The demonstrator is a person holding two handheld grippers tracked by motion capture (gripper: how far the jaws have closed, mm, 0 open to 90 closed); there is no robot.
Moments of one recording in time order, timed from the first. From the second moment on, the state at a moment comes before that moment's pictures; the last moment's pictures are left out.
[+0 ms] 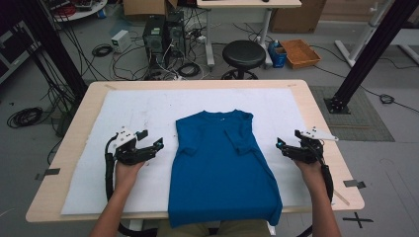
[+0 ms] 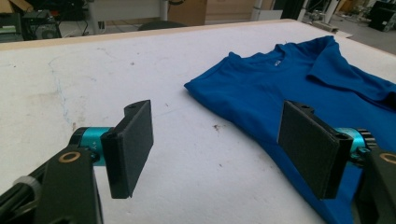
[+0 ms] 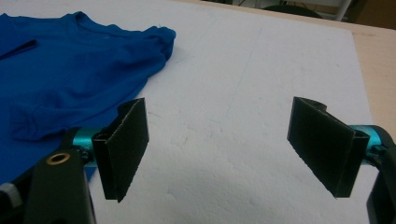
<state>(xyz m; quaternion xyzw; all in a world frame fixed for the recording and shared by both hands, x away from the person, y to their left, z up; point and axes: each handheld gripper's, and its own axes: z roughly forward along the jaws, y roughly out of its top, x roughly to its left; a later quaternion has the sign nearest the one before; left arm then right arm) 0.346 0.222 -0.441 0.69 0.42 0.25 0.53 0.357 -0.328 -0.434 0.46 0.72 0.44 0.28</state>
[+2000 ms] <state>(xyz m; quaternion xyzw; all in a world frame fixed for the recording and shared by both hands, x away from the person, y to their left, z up) 0.457 0.142 -0.450 0.75 0.49 0.20 0.40 0.490 -0.222 -0.444 0.48 0.78 0.35 0.22</state>
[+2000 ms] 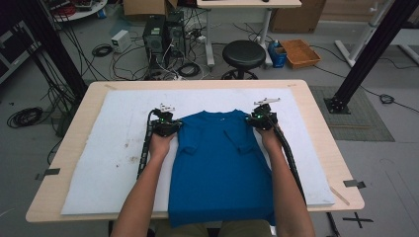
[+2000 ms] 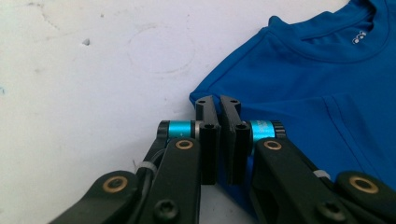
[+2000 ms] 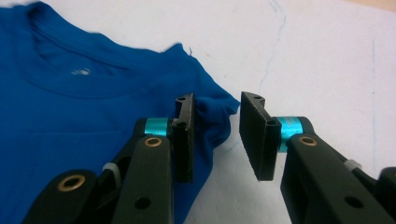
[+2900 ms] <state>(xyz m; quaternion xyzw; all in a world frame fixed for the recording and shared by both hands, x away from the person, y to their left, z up) 0.449 0.149 -0.442 0.72 0.48 0.18 0.46 0.487 -0.235 -0.438 0.49 0.76 0.38 0.19</state>
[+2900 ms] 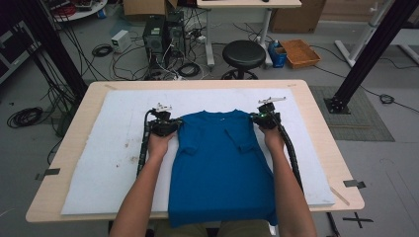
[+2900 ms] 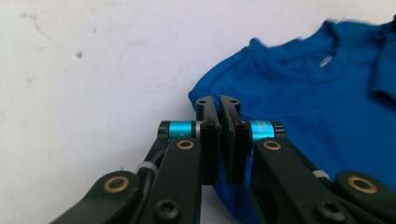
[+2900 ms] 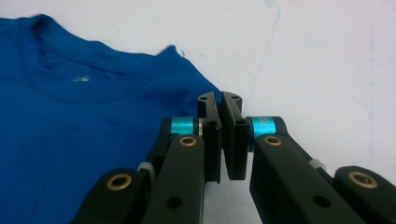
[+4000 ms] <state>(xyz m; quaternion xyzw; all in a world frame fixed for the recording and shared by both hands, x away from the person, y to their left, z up) 0.311 0.188 -0.445 0.81 0.31 0.04 0.49 0.313 -0.291 -0.438 0.34 0.84 0.42 0.09</state>
